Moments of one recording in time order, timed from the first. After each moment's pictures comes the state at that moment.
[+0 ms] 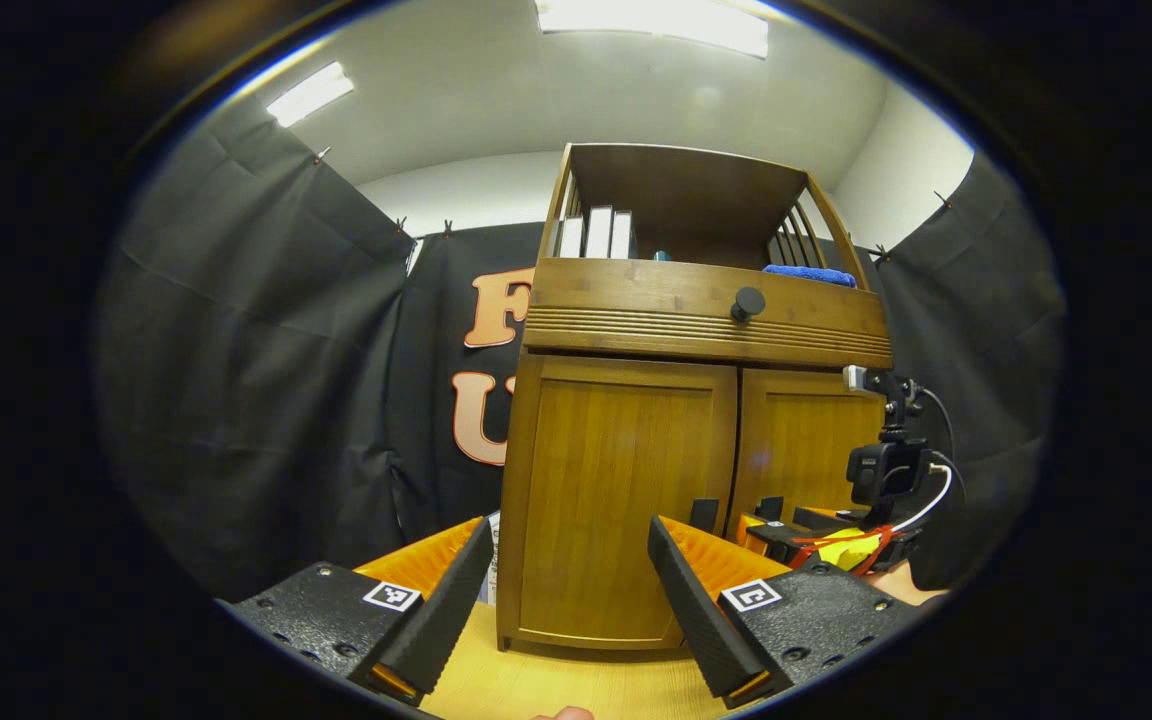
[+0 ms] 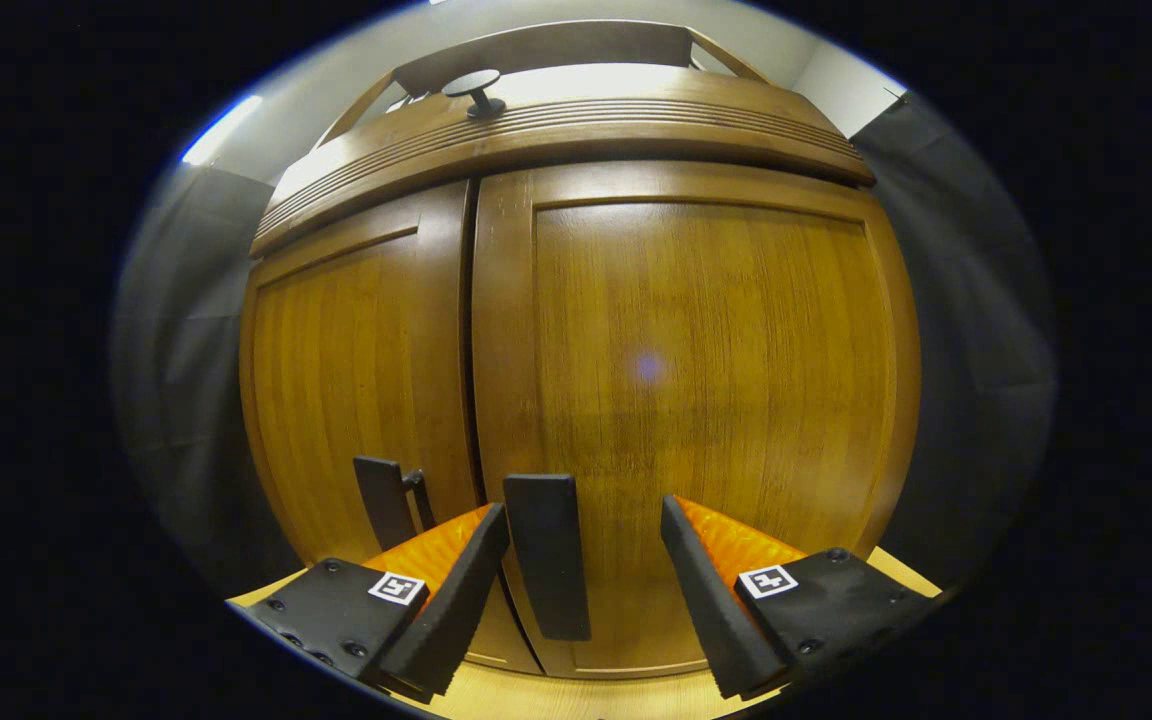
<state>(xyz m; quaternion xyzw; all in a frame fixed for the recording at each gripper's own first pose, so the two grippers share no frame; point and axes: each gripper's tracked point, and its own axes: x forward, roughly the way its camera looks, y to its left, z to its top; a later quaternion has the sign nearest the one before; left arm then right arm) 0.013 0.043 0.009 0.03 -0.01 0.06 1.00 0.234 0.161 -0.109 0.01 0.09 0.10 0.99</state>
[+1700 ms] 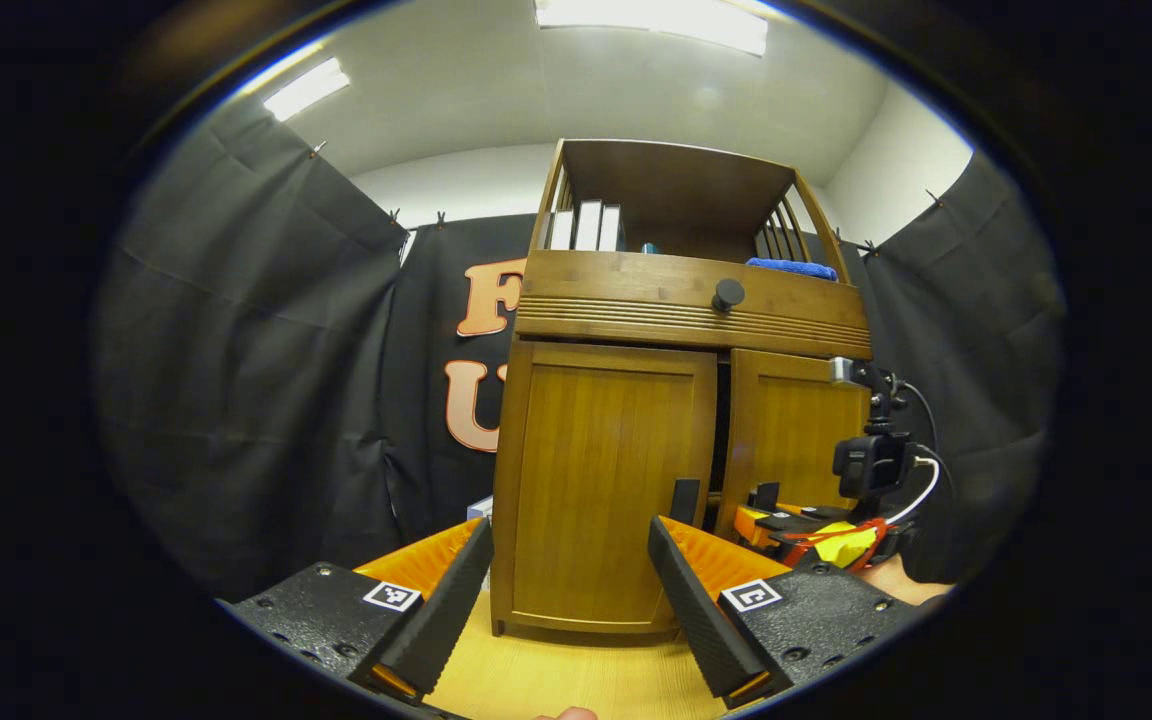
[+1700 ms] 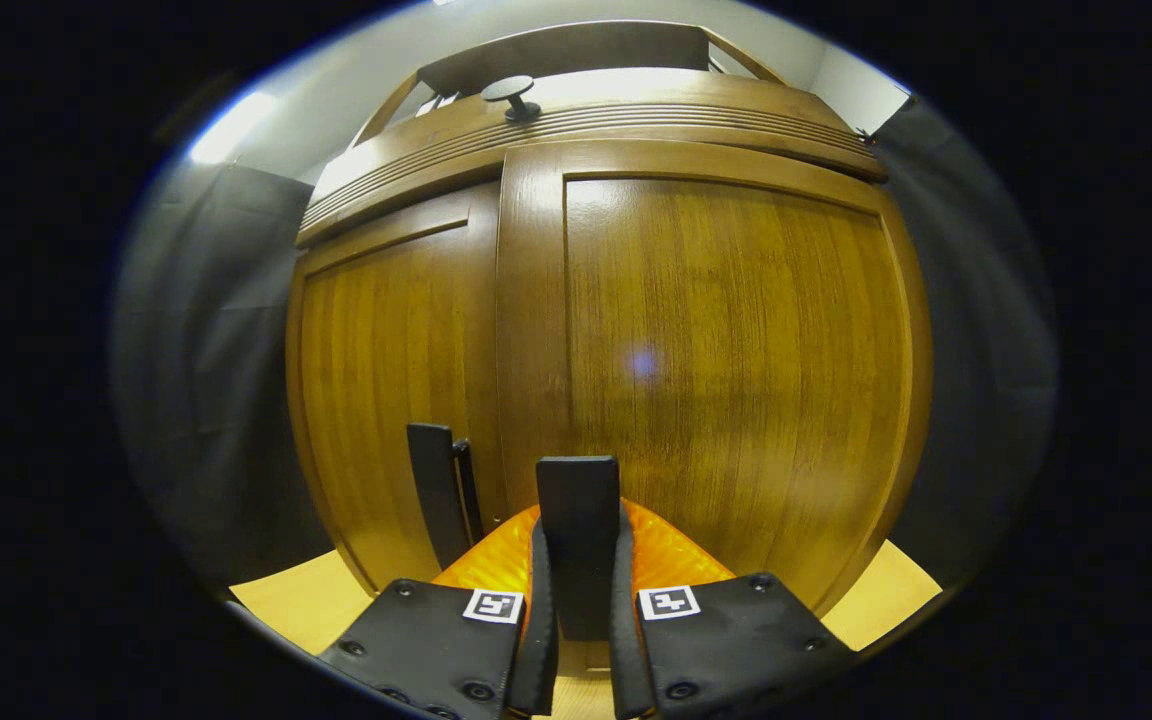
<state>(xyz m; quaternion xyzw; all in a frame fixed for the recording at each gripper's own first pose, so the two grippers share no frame) -0.014 0.034 0.000 0.03 0.01 0.04 1.00 0.204 0.178 -0.107 0.01 0.09 0.17 0.98</state>
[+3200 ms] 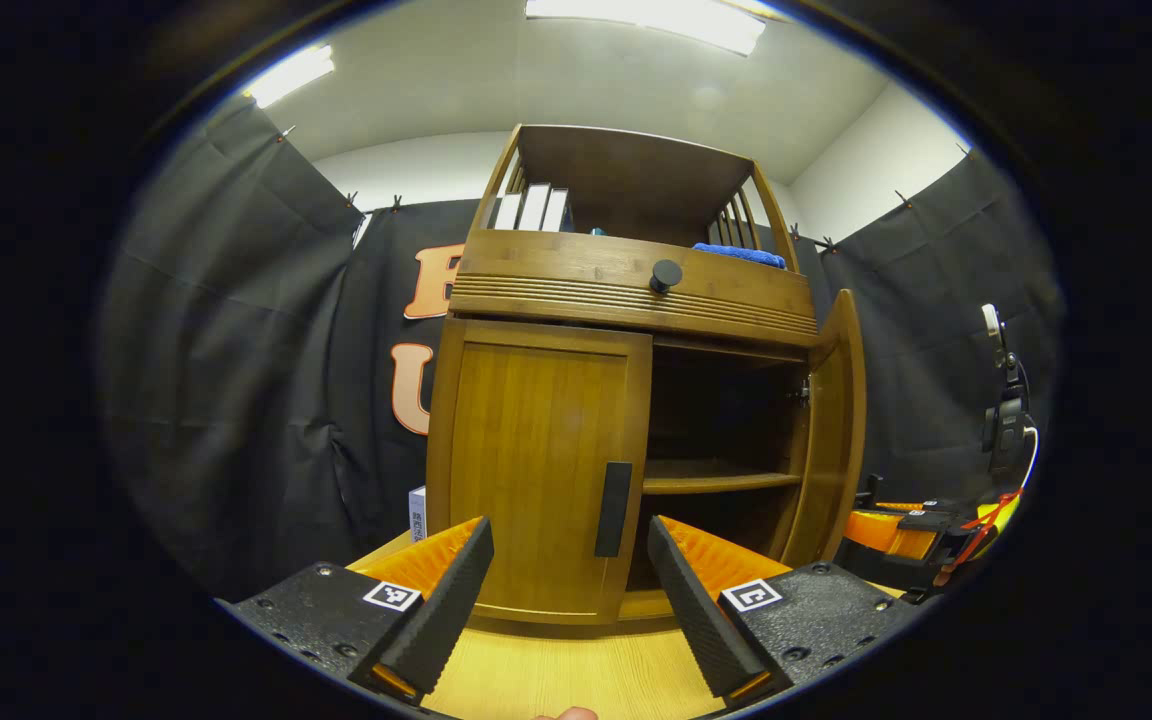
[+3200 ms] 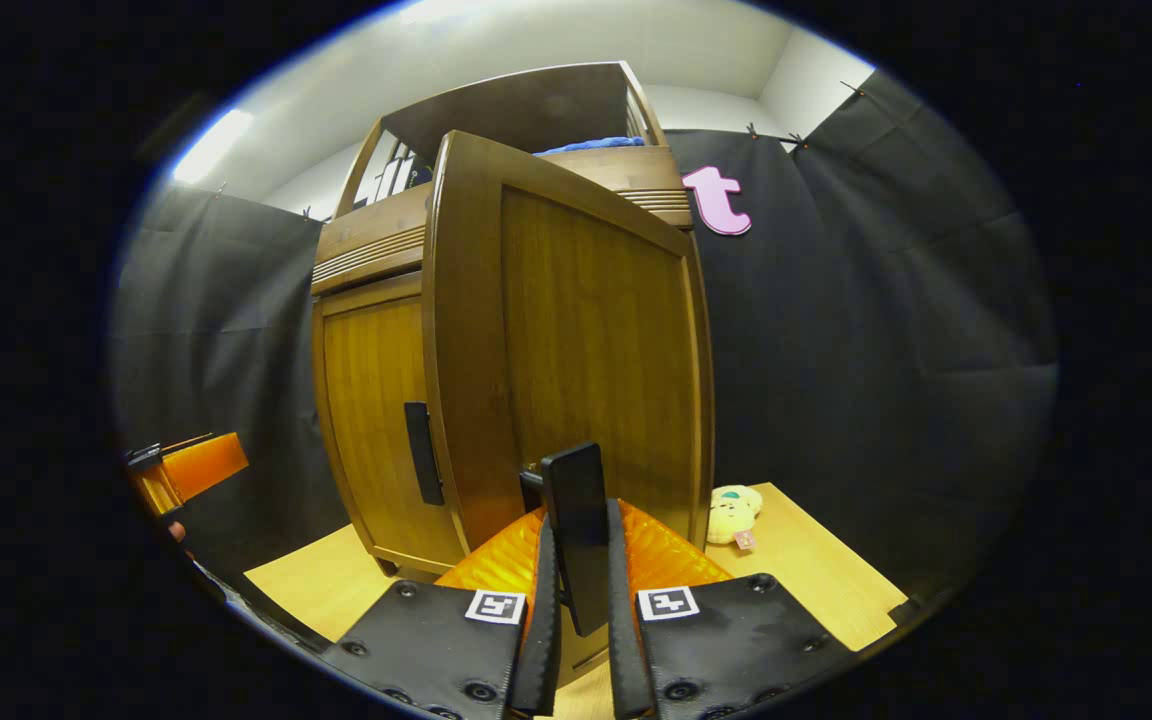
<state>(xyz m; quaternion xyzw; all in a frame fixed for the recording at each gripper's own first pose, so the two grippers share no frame) -0.007 -0.021 -0.023 0.02 0.02 -0.03 1.00 0.071 0.032 -0.074 0.03 0.09 0.11 0.99</state>
